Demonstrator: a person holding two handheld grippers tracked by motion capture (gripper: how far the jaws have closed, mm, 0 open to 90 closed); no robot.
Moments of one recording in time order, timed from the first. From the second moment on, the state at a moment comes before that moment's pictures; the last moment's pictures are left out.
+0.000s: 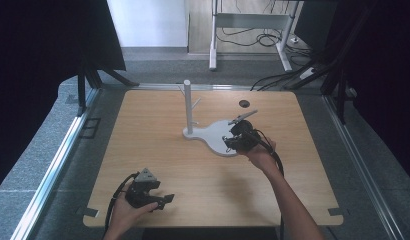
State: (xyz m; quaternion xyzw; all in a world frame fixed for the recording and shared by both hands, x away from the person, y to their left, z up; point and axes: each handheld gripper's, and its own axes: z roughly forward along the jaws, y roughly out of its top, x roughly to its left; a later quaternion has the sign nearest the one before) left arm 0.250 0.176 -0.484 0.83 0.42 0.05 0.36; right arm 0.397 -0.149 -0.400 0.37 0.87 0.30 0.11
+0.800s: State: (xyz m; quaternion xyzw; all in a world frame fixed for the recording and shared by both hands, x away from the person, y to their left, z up) left arm 0.250 0.177 -0.483 0.83 0.42 0.05 0.36; right arm 0.413 -0.130 -0.377 0.37 0.85 0.34 0.12
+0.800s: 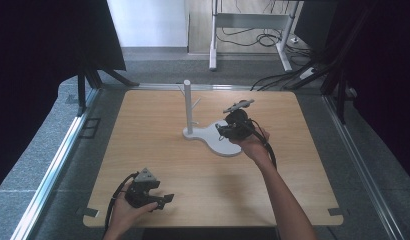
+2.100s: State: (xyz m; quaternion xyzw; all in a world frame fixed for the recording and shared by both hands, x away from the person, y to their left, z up) left arm 0.250 0.177 -0.483 0.83 0.42 0.05 0.36; right arm 0.442 -0.110 -0.363 0.37 0.86 0.33 0.14
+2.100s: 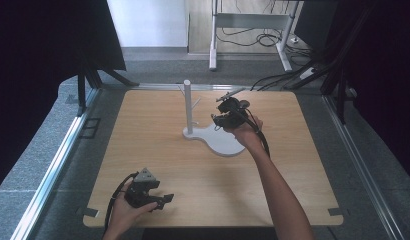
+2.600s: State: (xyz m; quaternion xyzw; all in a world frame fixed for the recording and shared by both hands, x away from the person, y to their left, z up) left arm 0.250 0.179 -0.482 0.83 0.42 0.05 0.36; right arm 0.453 -0.093 -0.363 0.36 0.86 0.33 0.14
